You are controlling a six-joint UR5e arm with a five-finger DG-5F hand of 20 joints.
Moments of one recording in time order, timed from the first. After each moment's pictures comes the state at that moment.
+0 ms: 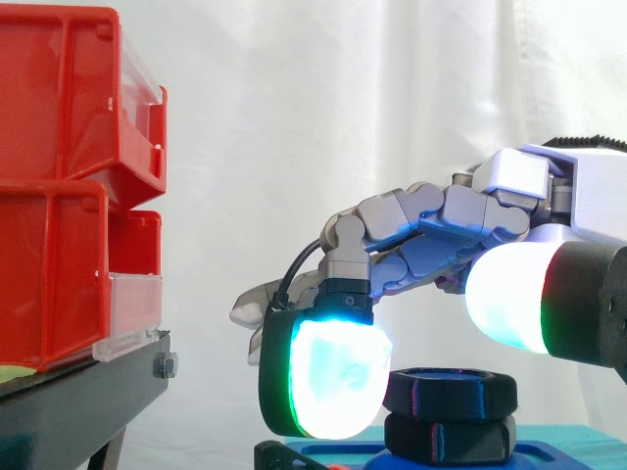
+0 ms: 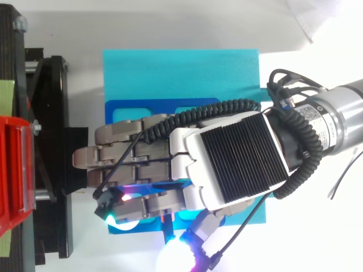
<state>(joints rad) 0.09 -2.29 -1.35 -2.39 -1.83 -1.36</state>
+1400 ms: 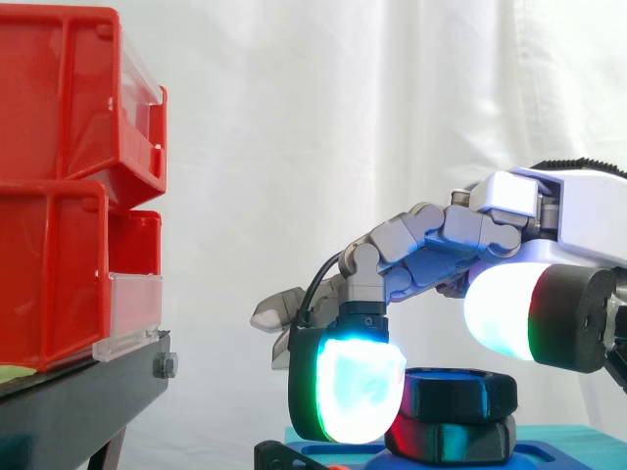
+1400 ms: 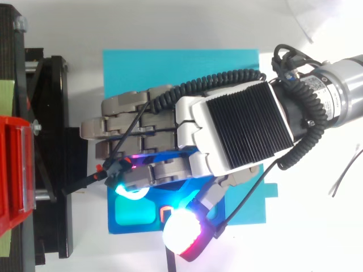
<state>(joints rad) 0.03 -2.29 -1.35 -2.40 -1.89 -1.36</state>
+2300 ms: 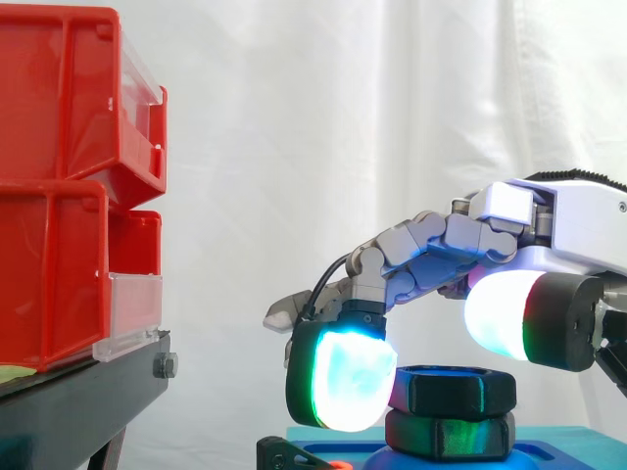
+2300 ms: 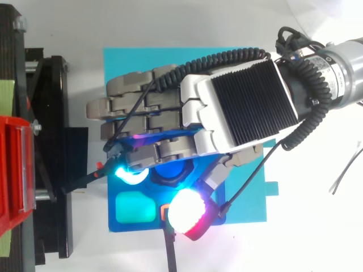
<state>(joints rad) 0.00 -2.29 -1.35 -2.40 -1.92 -1.36</state>
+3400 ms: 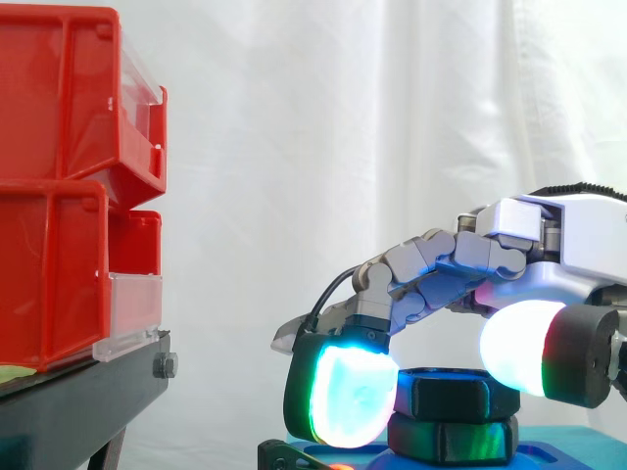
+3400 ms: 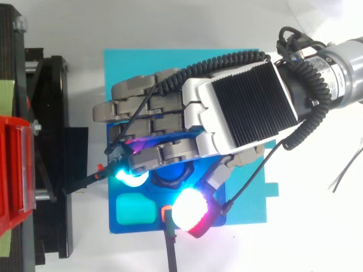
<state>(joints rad) 0.00 -2.29 -1.35 -2.43 -1.95 -1.37</state>
